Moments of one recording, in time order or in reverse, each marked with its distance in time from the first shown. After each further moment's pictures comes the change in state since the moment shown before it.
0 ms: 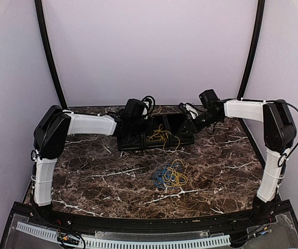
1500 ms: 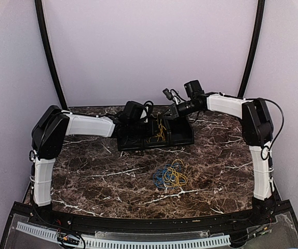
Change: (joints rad) left arm 0.000 -0.029 -0.056 -0.005 0.262 -0.244; right arm 0.060 0.288 0.405 0.109 -0.284 0.272
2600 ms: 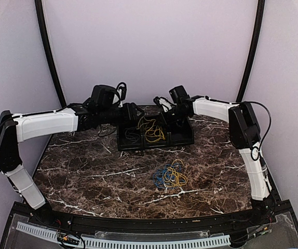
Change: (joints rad) left arm 0.044 -0.467 -0.240 -0.092 -0.054 -0.067; right arm 0.104 0.153 0.167 -0.084 0.429 -0.044
